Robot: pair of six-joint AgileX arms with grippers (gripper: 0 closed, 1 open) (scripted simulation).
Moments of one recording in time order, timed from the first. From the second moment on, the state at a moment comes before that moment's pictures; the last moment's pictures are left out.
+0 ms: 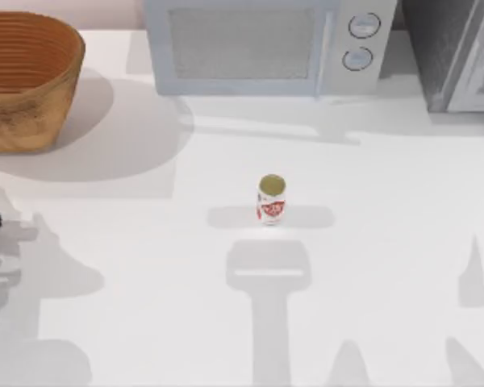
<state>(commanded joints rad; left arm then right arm) 0.32 1.95 0.30 1.43 0.35 0.09 0.00 0.00 0.00 0.00 0.00 0.00</state>
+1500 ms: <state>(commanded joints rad) 0.43 1.54 0.90 0.50 0.28 0.01 0.00 0.00 0.00 0.00 0.00 0.00</state>
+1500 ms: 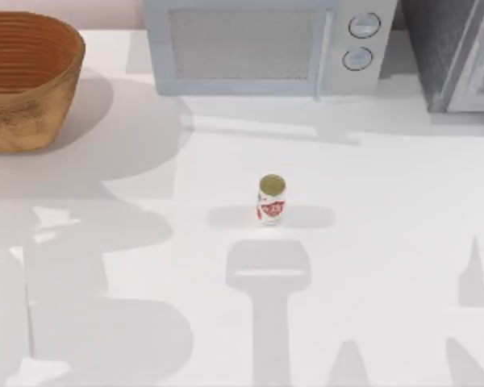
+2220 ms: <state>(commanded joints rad) 0.15 1.55 1.23 0.11 0.18 0.06 0.00 0.00 0.00 0.00 0.00 0.00</state>
